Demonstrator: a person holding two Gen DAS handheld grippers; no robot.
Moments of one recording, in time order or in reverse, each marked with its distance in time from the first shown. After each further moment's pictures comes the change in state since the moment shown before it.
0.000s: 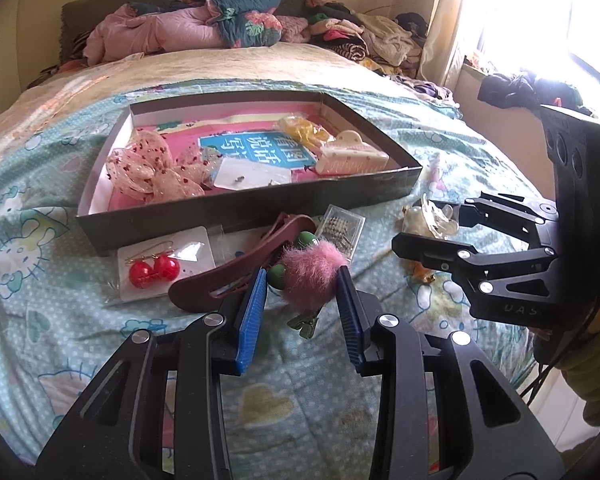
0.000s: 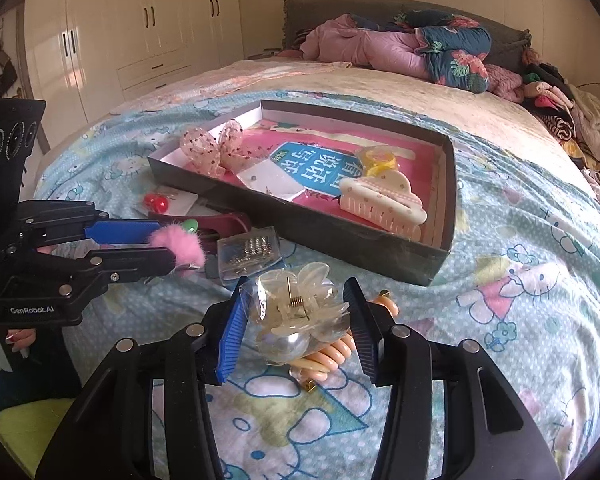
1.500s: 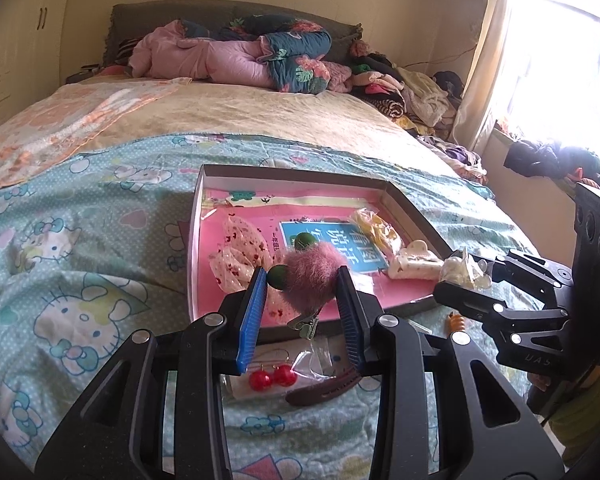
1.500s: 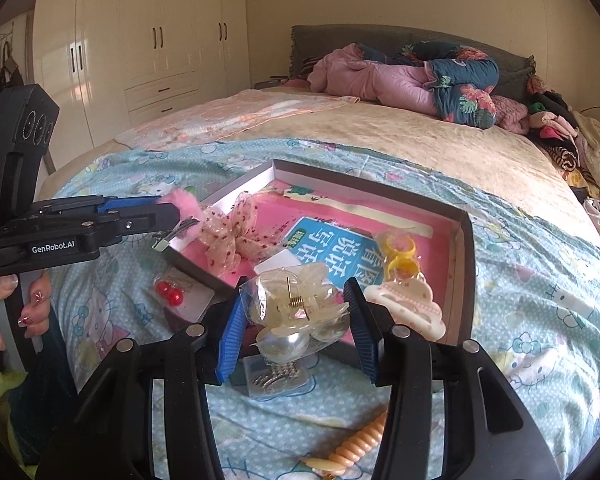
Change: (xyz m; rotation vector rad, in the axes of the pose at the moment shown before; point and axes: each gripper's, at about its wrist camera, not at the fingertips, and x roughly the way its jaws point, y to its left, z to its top) left arm -0.030 0.078 0.057 -0.137 -0.150 0.050; right arm 0.006 0.018 0.070 -0.022 -0.099 0.000
